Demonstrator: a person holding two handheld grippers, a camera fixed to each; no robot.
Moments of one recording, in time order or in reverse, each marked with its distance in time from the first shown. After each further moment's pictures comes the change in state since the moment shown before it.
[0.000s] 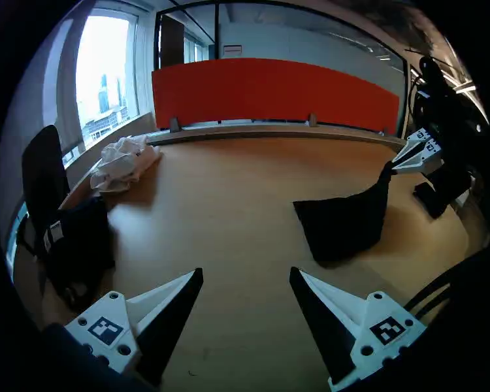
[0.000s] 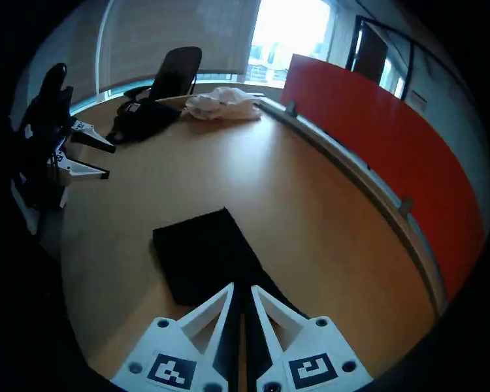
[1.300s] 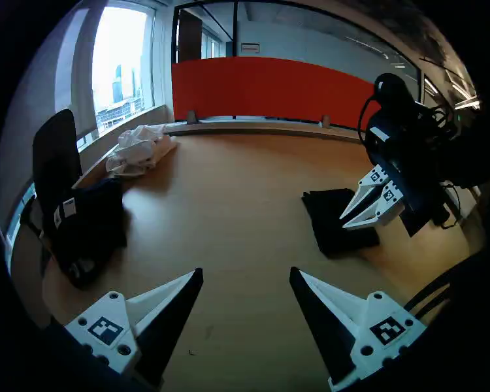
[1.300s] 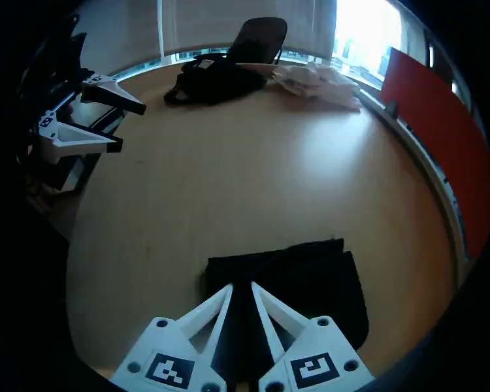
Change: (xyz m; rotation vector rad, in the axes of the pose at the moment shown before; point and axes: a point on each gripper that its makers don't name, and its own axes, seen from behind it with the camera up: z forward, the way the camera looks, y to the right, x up) left arm -0.020 -0.009 -0.023 0.054 -0.015 -0.064; right arm 0.014 -0.109 0.117 0.339 -0.108 -0.198
